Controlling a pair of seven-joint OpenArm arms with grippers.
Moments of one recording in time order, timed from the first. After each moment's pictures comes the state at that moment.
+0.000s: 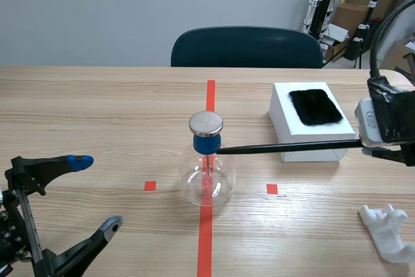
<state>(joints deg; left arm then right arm) 11.8 -25.6 4.2 56.1 28.5 -38.2 -74.0 -6.4 64.4 -19.0 104.3 -10.6 41.6 -5.7</state>
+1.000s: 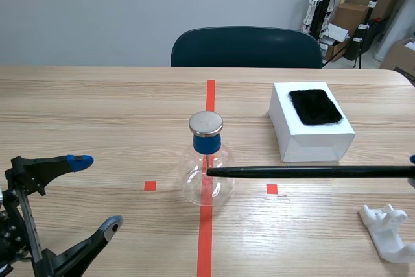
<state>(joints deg) 11.8 -25.6 4.2 56.1 28.4 -38.2 -74.0 -57.5 24.5 32.1 127.5 -57.0 28.1 32.9</state>
